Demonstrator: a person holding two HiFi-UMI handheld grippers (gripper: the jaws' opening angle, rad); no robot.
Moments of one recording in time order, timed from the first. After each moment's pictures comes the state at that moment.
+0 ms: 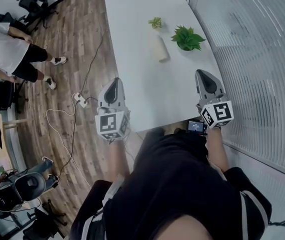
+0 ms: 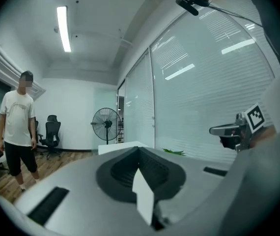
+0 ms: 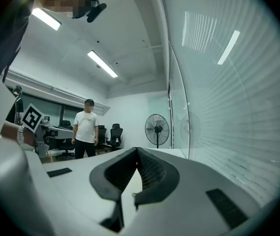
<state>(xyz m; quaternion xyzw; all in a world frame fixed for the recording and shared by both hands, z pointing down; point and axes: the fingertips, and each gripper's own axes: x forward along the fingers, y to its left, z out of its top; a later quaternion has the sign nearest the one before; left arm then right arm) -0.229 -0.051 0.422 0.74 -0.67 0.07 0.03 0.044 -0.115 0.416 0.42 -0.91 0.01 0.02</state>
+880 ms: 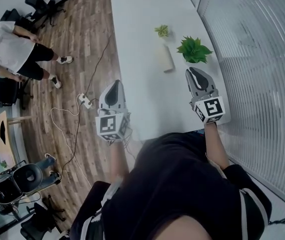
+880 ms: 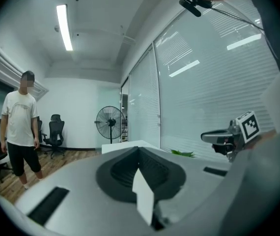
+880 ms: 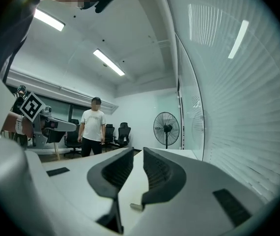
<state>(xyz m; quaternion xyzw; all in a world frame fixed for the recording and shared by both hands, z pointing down) -0.242 -0.100 0.422 0.73 -0.68 0.08 0.04 -0.007 -0.189 0.438 0.37 -0.93 -0.01 0.04</state>
